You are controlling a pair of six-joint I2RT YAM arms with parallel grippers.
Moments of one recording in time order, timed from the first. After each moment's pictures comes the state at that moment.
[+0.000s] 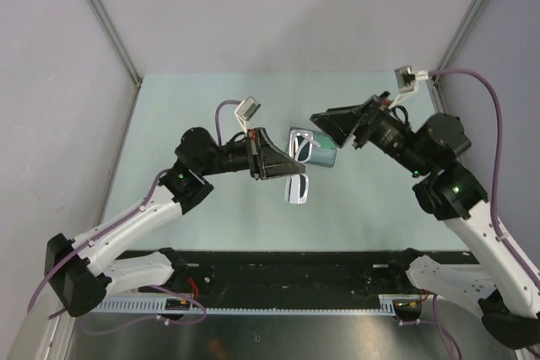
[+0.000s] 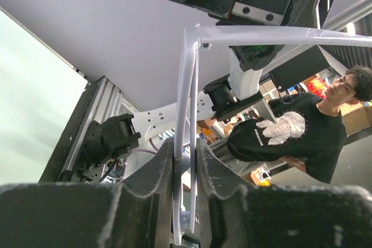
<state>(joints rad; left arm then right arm) -0.76 1.09 0.91 0.39 0.72 -1.10 0.63 0.88 1.21 -0.15 -0.22 0.73</state>
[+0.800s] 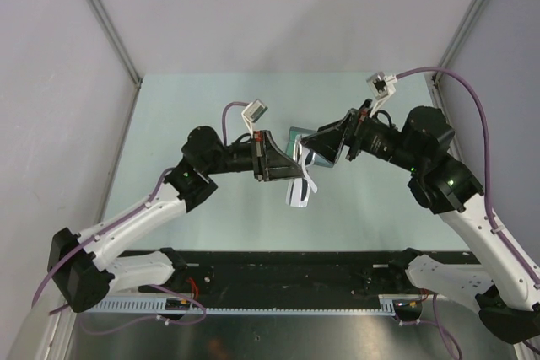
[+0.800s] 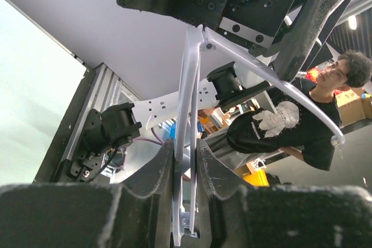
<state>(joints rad) -0.76 1.13 0.91 0.39 0.77 -1.10 0.63 0.95 1.27 -0.33 -0.40 0.59</state>
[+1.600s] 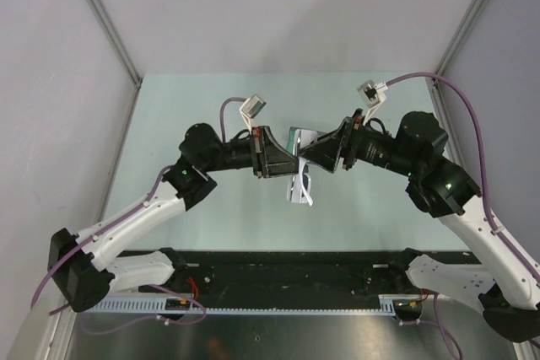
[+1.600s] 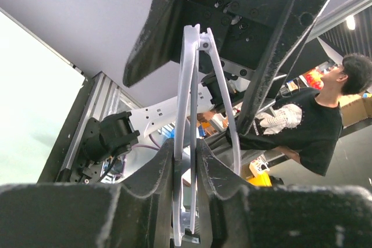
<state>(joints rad) -0.76 1.13 0.94 0.38 0.76 -1.09 0.68 0.94 1.26 -0.37 -0.41 0.60</state>
